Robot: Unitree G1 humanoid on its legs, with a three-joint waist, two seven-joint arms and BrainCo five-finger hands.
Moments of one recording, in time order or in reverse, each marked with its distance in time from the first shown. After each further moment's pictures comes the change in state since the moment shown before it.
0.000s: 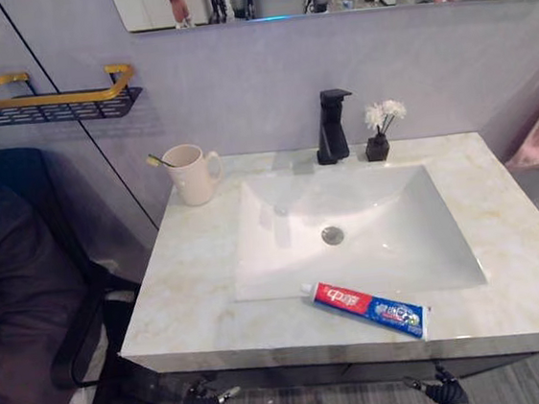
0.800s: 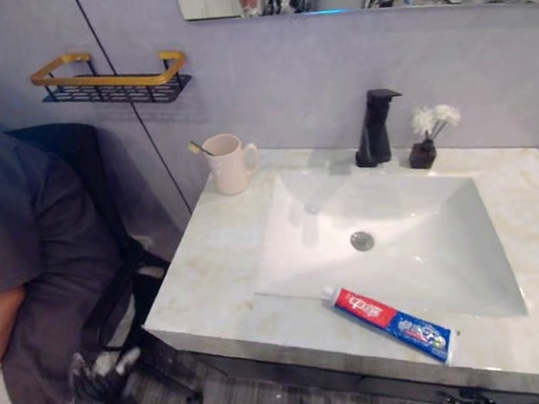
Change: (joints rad) left arm 0.060 0.105 0.403 -0.655 -0.157 -0.042 0.086; right arm 0.068 -0.082 -0.083 -0.010 0.057 0.008 -0.022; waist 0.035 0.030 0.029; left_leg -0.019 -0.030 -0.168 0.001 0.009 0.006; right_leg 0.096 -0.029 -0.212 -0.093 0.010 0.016
